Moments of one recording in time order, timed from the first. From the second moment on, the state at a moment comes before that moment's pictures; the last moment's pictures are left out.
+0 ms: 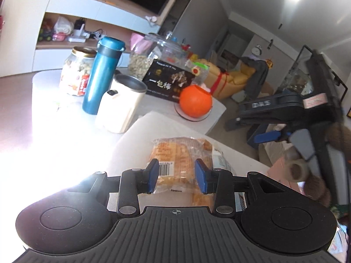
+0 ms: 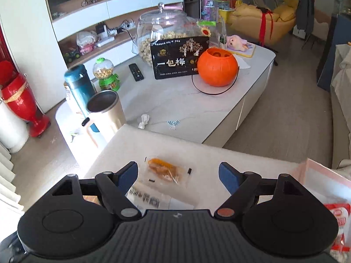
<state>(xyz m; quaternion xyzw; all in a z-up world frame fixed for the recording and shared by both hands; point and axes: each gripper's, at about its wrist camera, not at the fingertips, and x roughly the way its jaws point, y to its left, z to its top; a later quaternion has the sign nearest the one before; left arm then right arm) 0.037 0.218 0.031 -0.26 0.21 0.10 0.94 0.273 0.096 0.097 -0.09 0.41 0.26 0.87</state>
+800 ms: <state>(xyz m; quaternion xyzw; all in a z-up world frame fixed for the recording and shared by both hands) 0.048 0.189 0.016 -0.21 0.26 0.03 0.94 0.201 0.060 0.041 -0.19 0.49 0.31 0.79</state>
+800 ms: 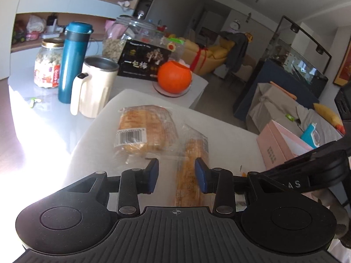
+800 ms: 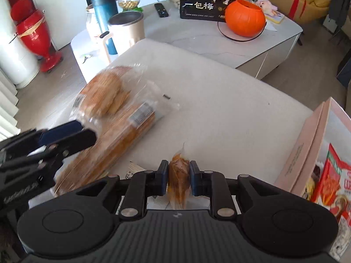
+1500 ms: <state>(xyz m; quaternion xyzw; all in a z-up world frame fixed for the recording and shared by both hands) -0.005 0.039 0.026 0.00 0.33 -0.07 0.94 0.106 -0.098 0.038 -0.05 0.41 0.24 0.88</state>
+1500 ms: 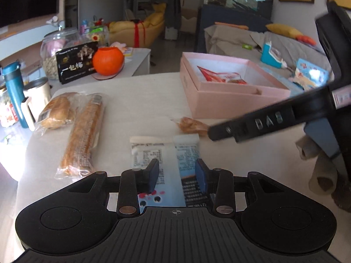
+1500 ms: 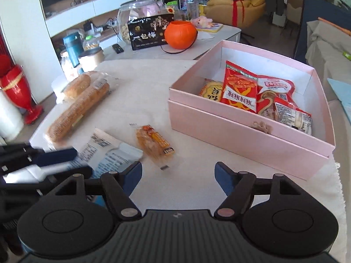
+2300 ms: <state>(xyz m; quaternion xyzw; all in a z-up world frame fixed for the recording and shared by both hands) 0.010 0.016 0.024 0.03 0.35 -0.06 0.94 0.091 -0.178 0.014 0.02 0.39 0.15 0.91</state>
